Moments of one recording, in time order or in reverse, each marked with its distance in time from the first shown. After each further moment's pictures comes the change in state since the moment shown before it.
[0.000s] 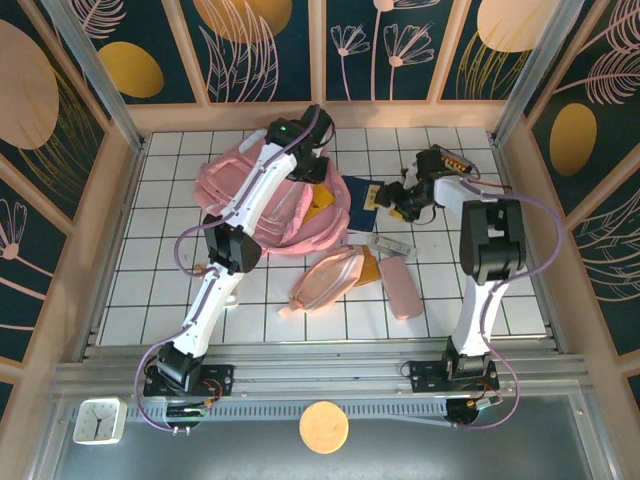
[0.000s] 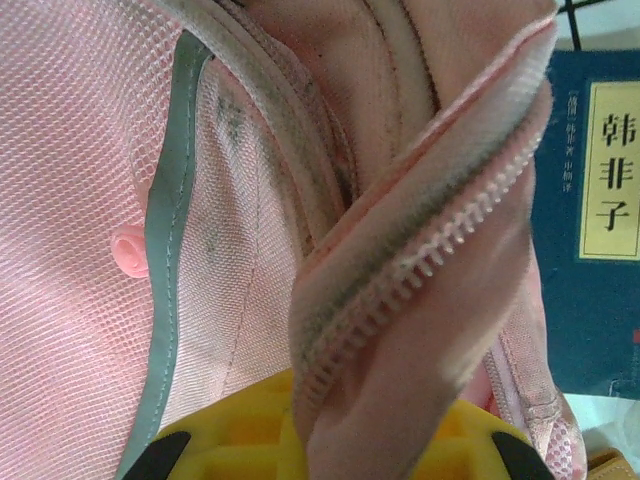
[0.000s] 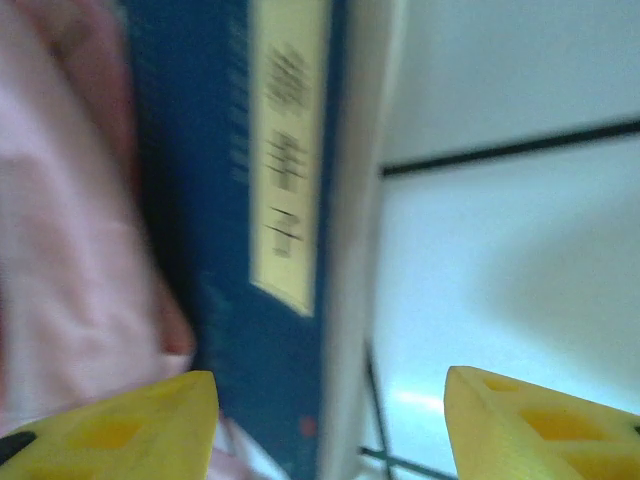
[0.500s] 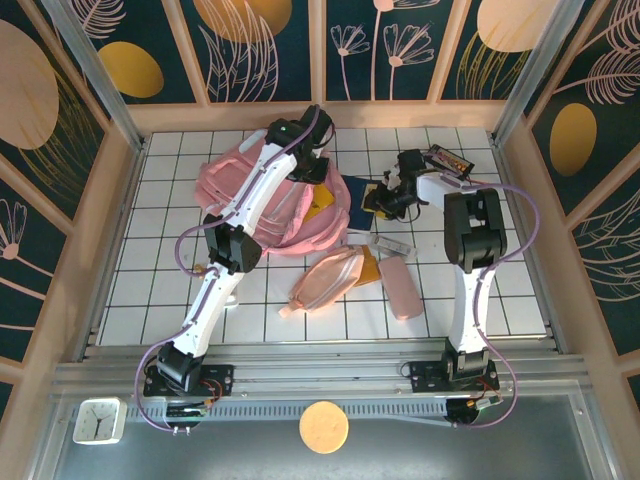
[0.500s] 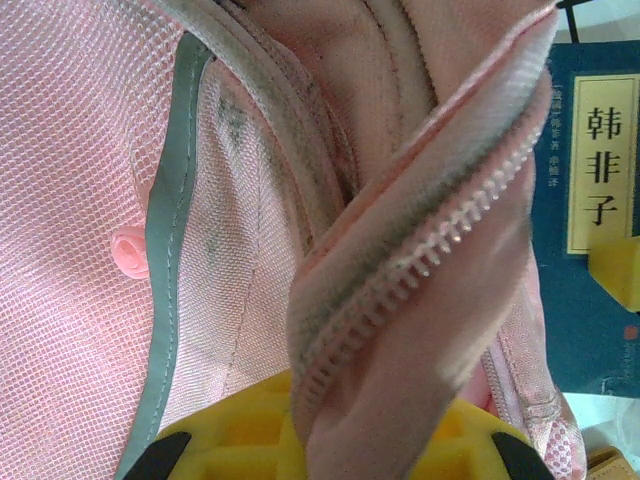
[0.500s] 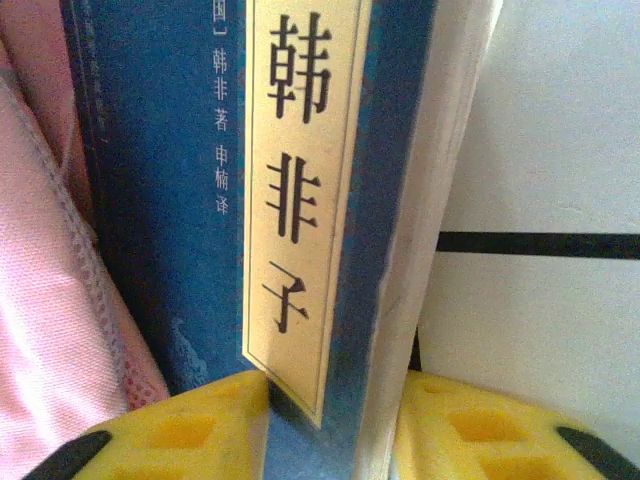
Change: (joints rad) left arm 0.001 0.003 0.003 0.000 0.013 0.004; right arm 0.073 0.134 0.134 -0.013 0.004 0.005
